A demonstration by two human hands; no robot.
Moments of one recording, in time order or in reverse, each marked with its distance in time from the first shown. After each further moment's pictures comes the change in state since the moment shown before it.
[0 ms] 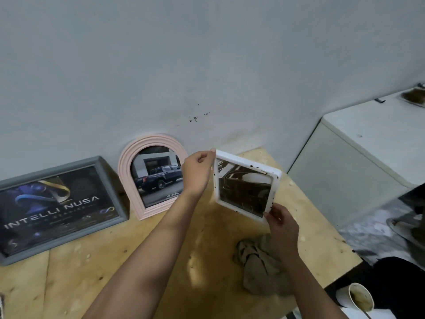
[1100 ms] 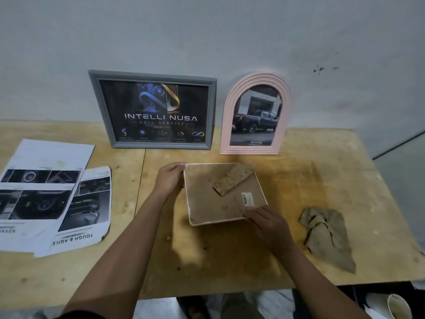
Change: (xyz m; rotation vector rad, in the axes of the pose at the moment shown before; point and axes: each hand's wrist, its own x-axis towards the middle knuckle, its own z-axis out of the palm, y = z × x) left_hand -0.120 -0.177 -0.259 0.022 0.288 -0.468; right_hand -0.143 -0.008 0.117 -0.399 -0.582 -1.124
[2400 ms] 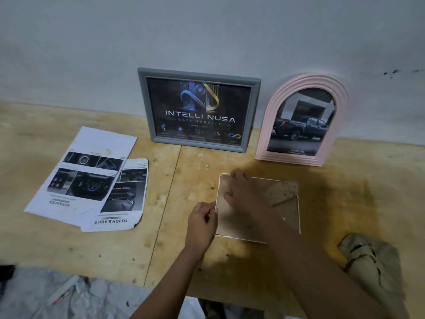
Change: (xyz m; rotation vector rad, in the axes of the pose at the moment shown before) left_hand -0.087 -0.069 0.015 0.276 0.119 0.249; right_hand 0.154 -0.053 0.059 0.017 -0.673 0.177
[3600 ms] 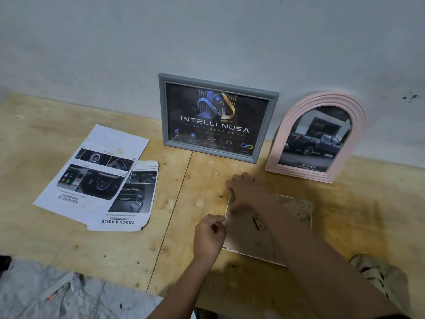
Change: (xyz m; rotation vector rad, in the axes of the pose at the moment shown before) left_hand -0.005 -0.003 0.009 -0.106 0.114 -0.183; right_hand 0.028 -0.024 -0.041 -0.242 -0.334 -0.112
